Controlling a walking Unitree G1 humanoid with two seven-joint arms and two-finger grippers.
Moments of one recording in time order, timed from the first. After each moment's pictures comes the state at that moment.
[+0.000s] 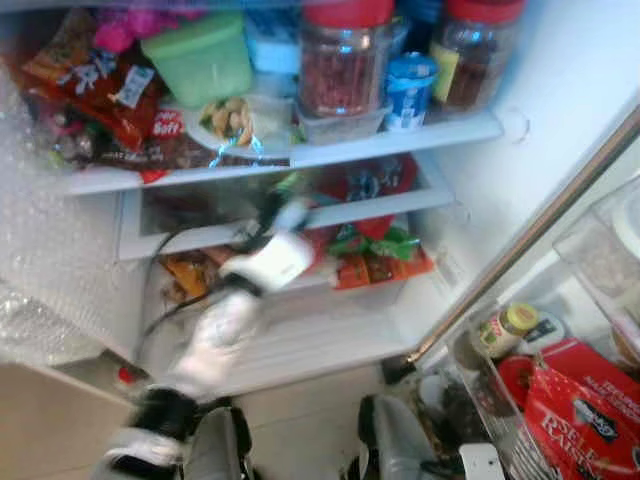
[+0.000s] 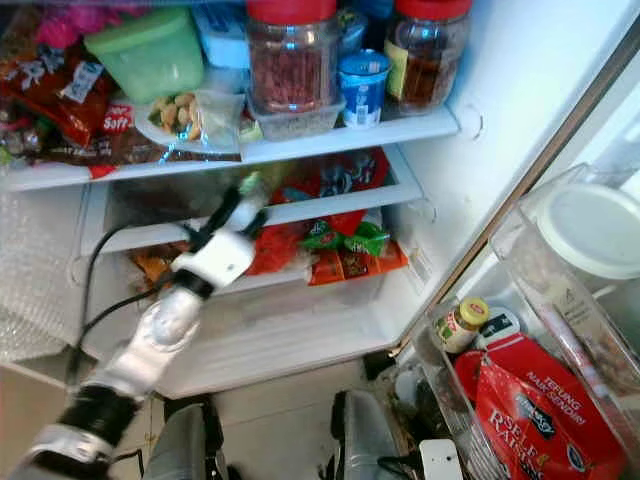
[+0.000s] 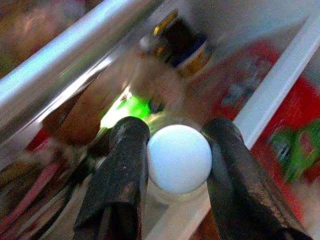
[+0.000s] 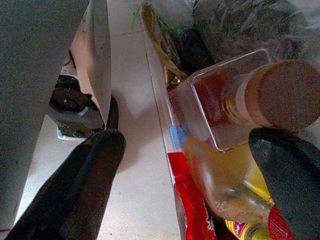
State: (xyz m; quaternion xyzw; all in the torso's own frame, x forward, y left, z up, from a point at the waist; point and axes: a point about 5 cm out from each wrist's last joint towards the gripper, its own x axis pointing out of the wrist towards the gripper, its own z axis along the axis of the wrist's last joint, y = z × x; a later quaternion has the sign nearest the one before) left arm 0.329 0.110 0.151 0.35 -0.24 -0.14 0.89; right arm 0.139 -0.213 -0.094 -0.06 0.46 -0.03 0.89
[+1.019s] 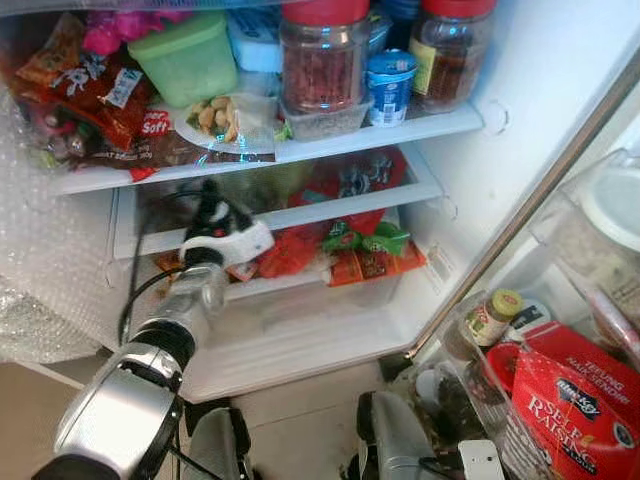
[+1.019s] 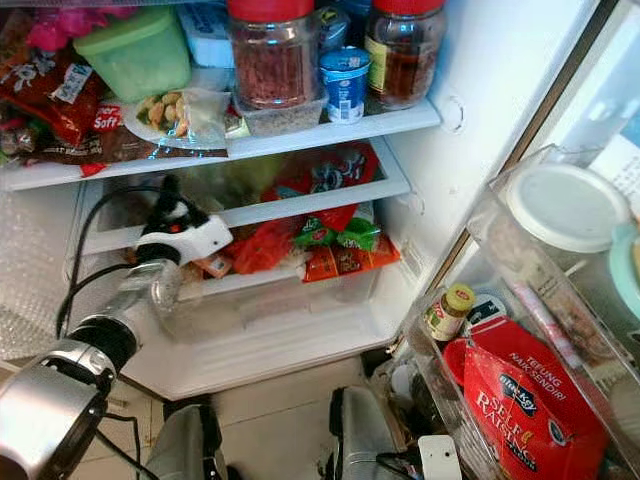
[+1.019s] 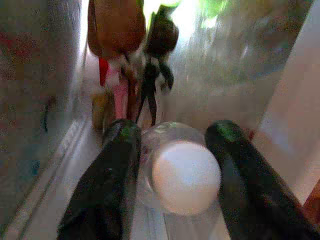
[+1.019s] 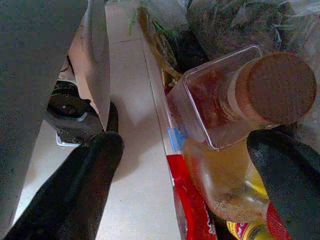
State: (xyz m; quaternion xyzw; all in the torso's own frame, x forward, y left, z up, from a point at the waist) left arm 0.387 0.163 0.143 0.59 -0.06 0.07 0.80; right arm 0.145 -0.211 -0.092 -0.06 0.44 -0.02 0.89
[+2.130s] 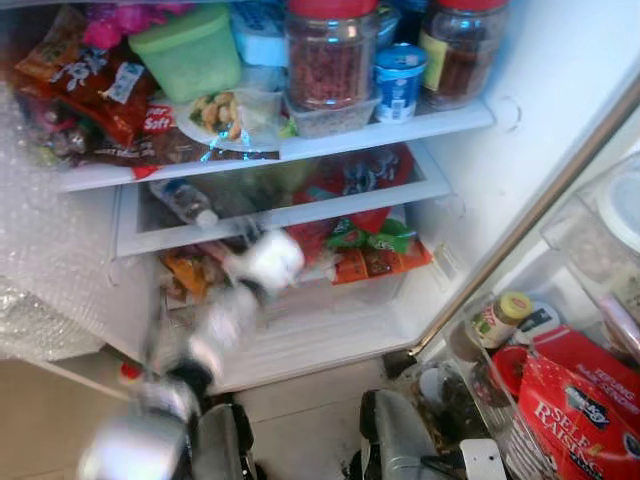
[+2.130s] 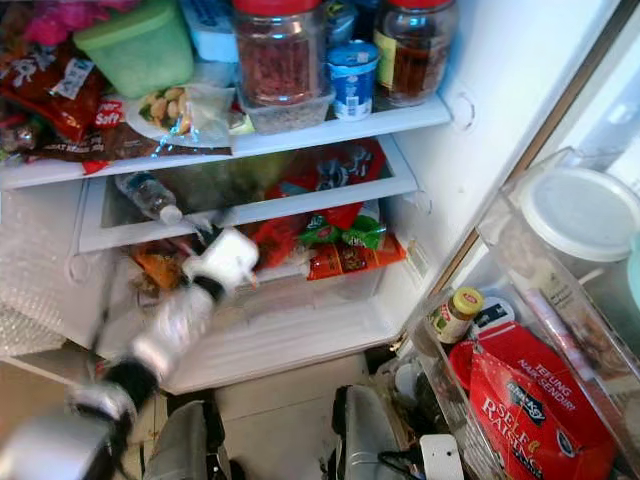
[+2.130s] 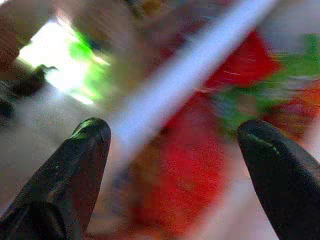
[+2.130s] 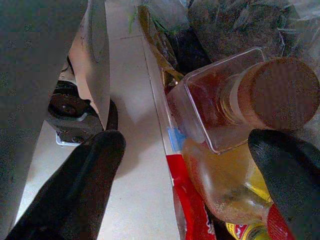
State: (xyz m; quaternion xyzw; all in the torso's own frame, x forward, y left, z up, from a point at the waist) left arm 0.344 0.102 0.104 0.24 -0.10 -0.19 0.95; right arm 0.145 -0.212 -0.092 -0.06 0.44 -0.03 0.90
